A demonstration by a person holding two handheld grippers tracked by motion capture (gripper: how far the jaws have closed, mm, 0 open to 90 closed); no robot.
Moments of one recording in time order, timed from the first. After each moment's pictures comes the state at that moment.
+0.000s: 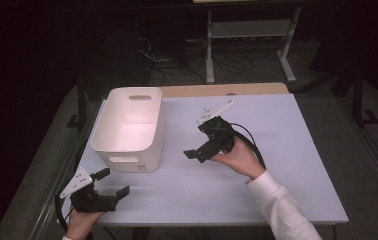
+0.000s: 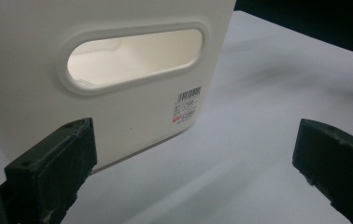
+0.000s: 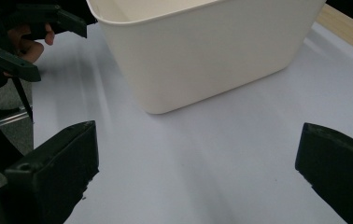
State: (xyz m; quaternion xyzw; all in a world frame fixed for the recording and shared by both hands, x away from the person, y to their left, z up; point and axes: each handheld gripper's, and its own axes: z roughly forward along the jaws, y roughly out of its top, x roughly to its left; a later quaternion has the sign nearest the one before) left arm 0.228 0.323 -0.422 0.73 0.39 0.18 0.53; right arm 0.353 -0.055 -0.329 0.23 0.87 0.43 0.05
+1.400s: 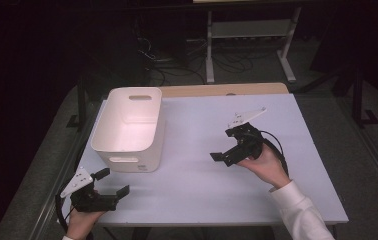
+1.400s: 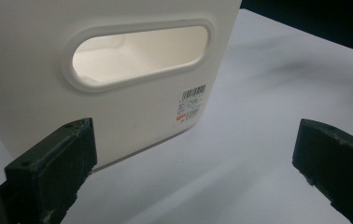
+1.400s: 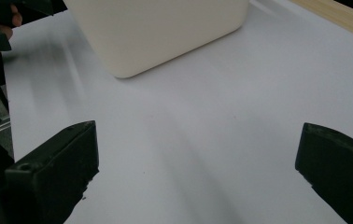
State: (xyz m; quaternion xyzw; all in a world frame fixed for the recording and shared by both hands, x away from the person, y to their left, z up) left arm 0.229 0.323 -0.423 0.73 0.39 0.19 0.52; right arm 0.342 -0.123 -0.348 0.28 0.86 0.43 0.06
